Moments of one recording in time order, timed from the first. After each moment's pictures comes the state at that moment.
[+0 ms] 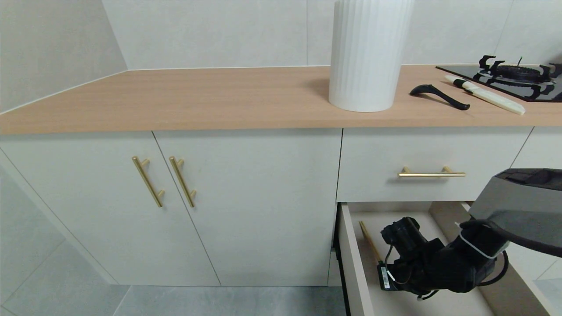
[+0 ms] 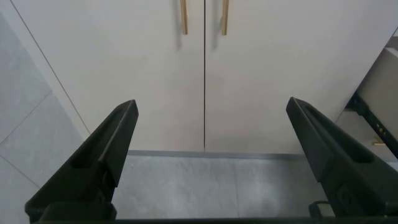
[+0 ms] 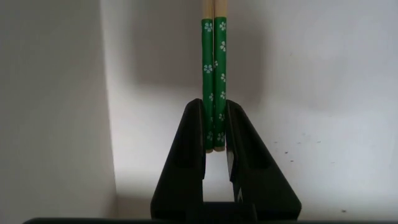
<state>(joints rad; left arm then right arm) 0.00 0.00 0.00 0.00 0.03 0.00 0.47 2.21 -0.77 -0.37 -0.14 0.41</state>
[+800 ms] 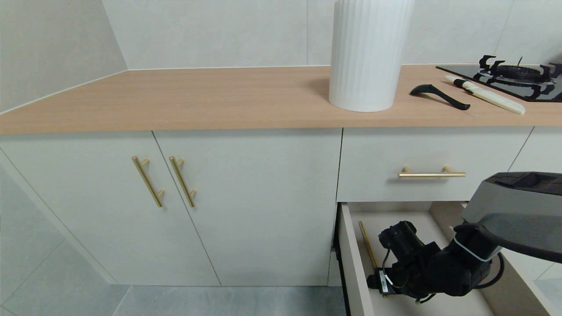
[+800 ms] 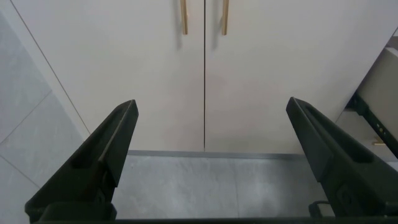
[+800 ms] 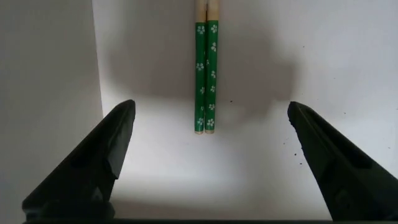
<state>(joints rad) 0.00 0.00 0.00 0.00 0.03 0.00 0.48 2.23 -0.76 -0.39 -0.15 0.41</state>
